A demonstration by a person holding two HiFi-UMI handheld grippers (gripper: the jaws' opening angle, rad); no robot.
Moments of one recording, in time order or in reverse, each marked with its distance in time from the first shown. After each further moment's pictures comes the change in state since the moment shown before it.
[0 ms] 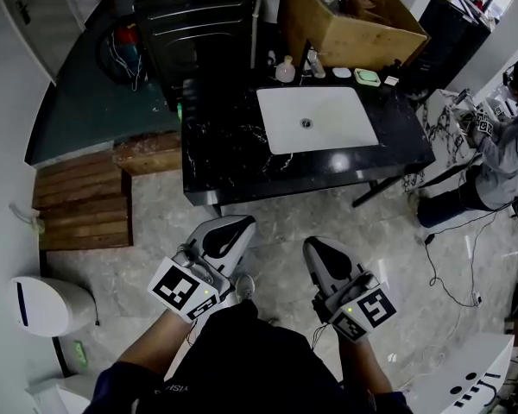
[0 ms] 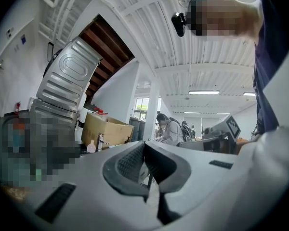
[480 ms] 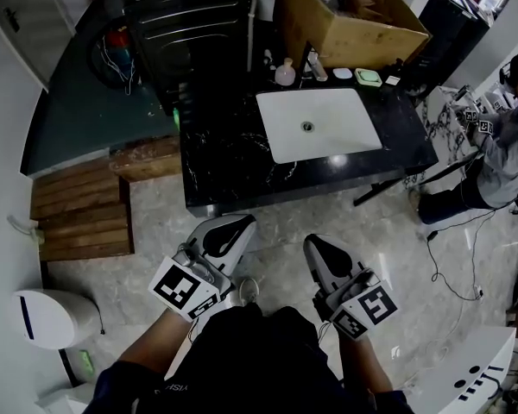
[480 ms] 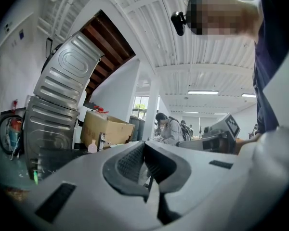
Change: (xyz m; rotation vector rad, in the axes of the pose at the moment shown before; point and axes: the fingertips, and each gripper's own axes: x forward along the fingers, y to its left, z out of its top) left arm 0.015 0.047 0.001 -0.006 0.021 -0.031; right arm 0.045 -0.018 0.002 0.013 0.009 -0.039
